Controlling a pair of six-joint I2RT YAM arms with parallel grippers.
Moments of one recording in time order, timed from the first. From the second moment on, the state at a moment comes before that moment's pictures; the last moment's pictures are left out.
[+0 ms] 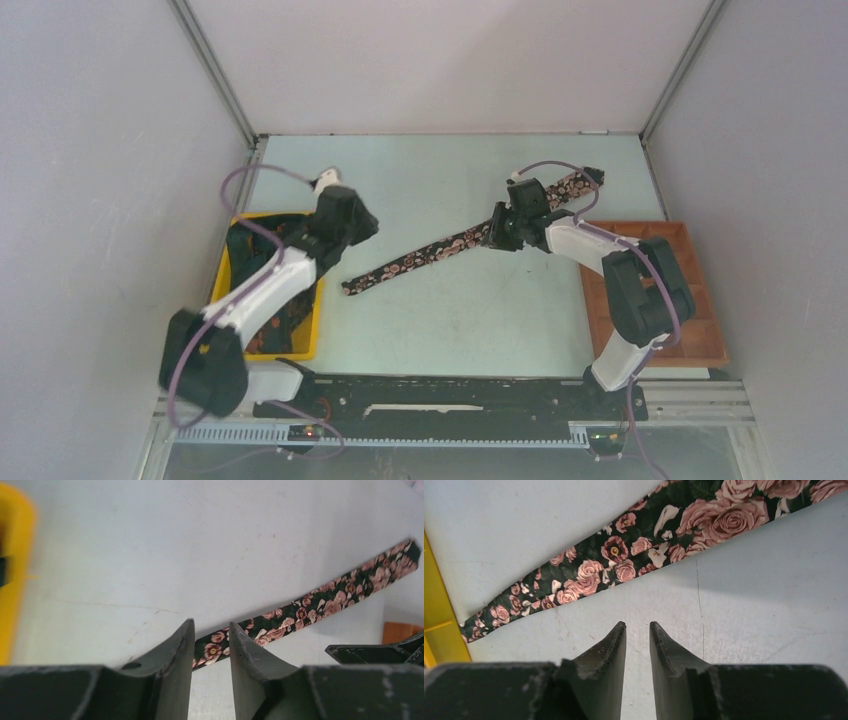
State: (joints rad) left arm -0.40 1.37 0.93 -0.20 -0.18 -0.69; right arm 0.40 1.73 1.03 -0.19 -0.18 0.61
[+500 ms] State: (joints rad) left arm -0.49 2.05 1.56 -0.41 0.08 -0.60; right arm 0.41 1.85 1.03 -0.13 -0.22 0.60
